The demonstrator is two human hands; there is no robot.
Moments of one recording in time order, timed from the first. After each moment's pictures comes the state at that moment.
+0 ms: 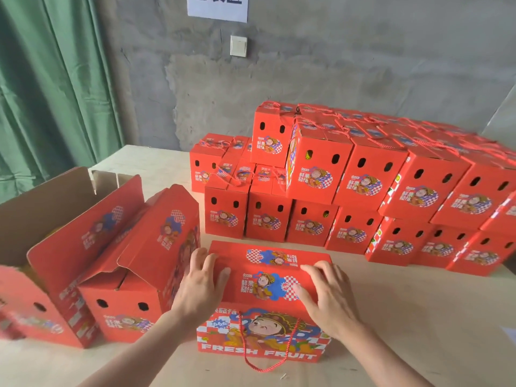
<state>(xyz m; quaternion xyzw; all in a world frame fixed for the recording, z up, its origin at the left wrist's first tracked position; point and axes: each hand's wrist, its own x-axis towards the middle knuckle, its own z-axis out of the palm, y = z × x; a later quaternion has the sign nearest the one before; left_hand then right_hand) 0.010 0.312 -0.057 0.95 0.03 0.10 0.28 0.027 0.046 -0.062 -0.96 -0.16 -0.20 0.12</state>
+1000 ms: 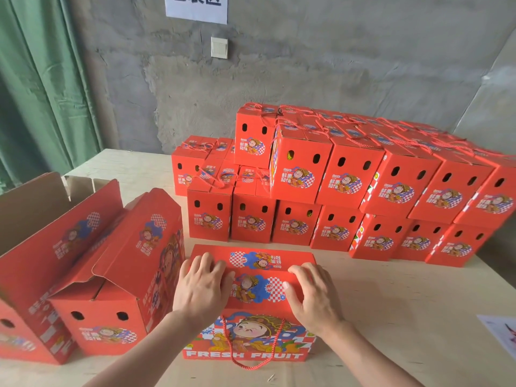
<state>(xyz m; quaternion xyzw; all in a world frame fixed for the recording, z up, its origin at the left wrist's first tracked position) 0.017 0.280 -0.056 0.96 -0.06 0.25 0.11 0.029 0.043 -0.070 -0.92 -0.19 -0.30 0.16</state>
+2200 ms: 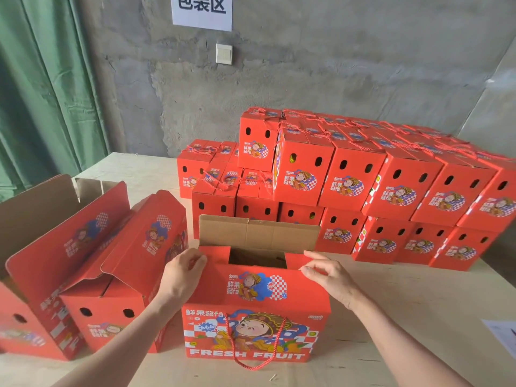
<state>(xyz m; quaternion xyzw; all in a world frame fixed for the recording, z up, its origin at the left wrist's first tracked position) 0.036 0.321 -0.049 0.87 0.07 0.16 0.46 0.064 0.004 -0.040 -0.89 -0.09 0.05 0.44</state>
